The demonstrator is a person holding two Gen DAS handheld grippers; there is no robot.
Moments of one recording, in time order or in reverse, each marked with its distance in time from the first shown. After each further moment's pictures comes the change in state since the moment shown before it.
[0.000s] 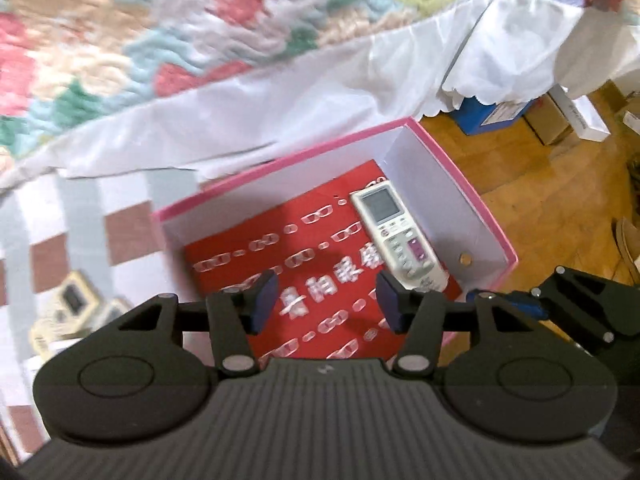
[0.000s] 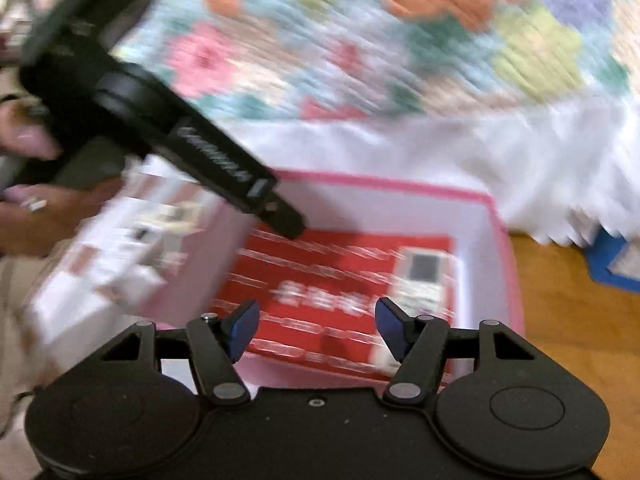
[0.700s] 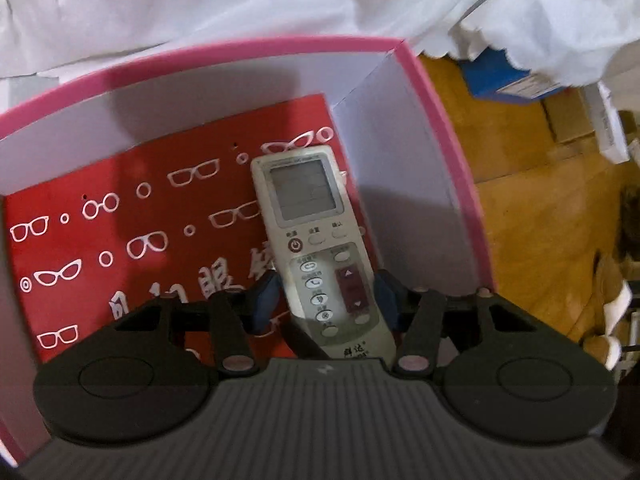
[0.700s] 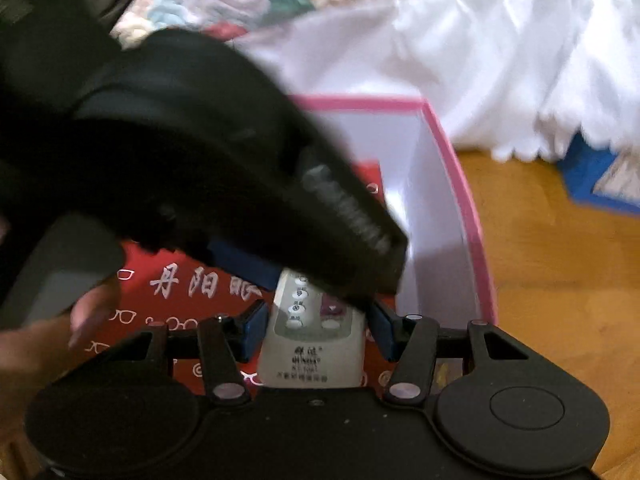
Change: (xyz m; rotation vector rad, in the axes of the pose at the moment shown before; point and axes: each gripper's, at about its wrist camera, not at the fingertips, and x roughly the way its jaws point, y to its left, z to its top) left arm 0.161 -0.055 0.033 -0.214 0.274 -0.117; right arm 0.102 -0.090 -0.014 0.265 0.247 -0.205
